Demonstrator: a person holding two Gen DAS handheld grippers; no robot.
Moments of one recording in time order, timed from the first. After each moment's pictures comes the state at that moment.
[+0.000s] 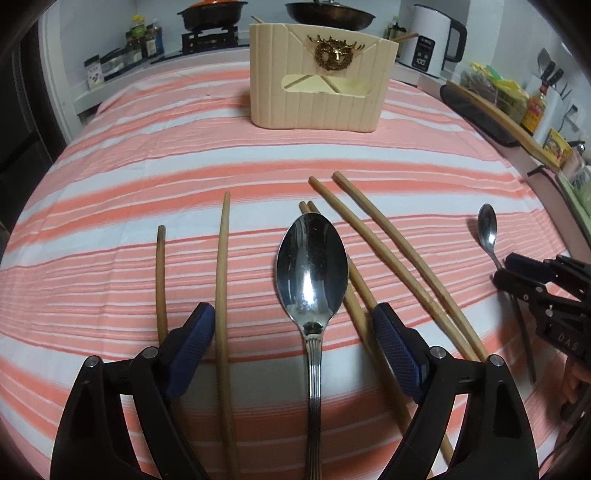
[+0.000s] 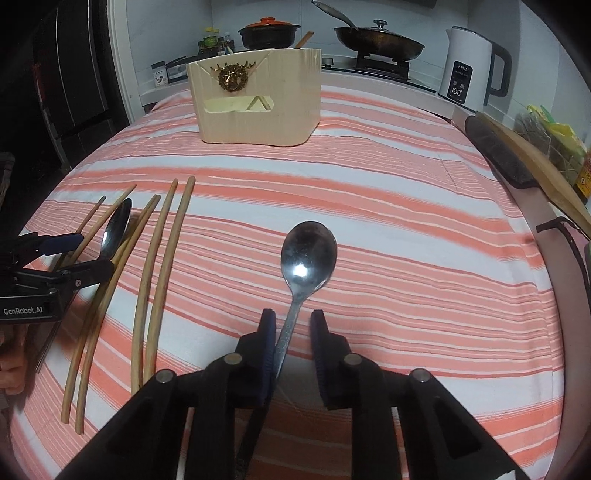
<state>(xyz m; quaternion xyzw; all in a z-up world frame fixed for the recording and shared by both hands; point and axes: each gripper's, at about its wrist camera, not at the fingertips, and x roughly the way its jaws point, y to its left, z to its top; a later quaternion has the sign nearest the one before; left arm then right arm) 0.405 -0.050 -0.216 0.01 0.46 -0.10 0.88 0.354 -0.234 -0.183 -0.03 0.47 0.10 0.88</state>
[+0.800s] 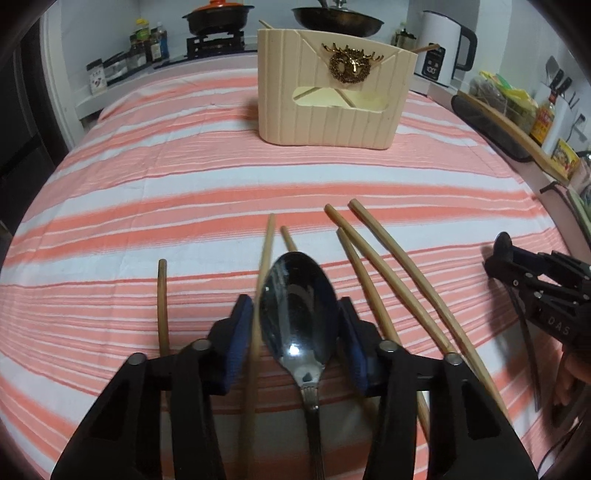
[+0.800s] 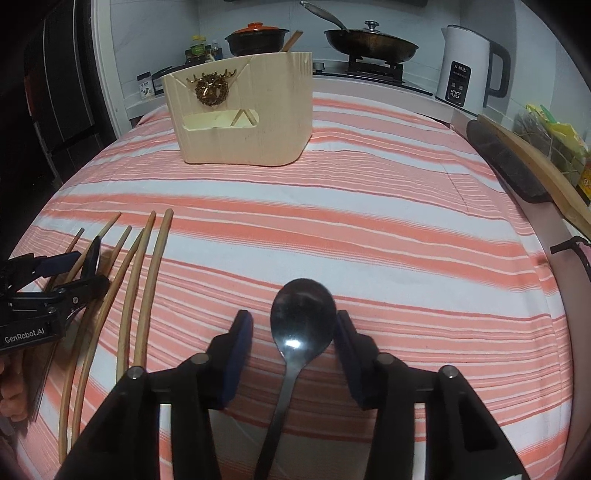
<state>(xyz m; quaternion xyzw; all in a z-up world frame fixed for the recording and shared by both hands) 0.431 -0.048 -0.214 0.00 0.46 -0.09 0.89 0.396 -0.232 -0.188 -0.01 0.46 0.07 0.89</state>
